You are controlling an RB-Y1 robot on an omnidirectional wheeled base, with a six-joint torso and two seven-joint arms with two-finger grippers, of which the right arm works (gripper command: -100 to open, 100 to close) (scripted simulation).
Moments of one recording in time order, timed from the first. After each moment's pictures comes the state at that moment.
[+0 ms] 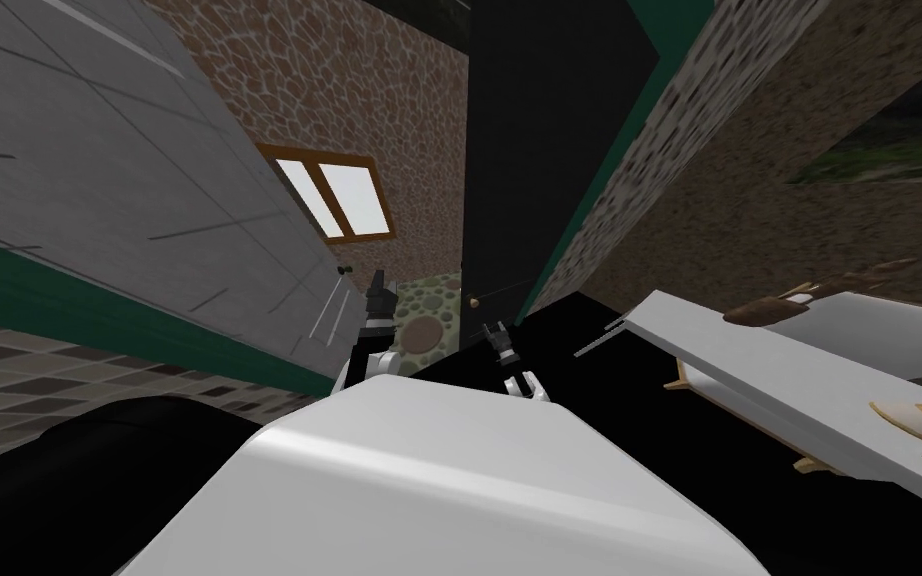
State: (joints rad) arm 0.00 -0.11 0.13 -0.99 0.38 -0.83 0.91
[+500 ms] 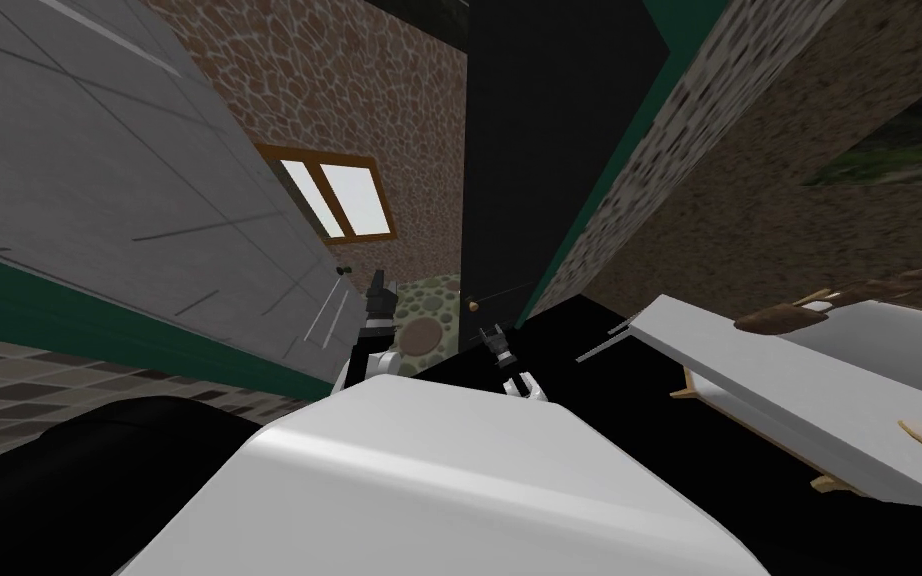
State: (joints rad) arm -0.05 -0.11 0.14 -0.86 0.41 -0.86 1.00
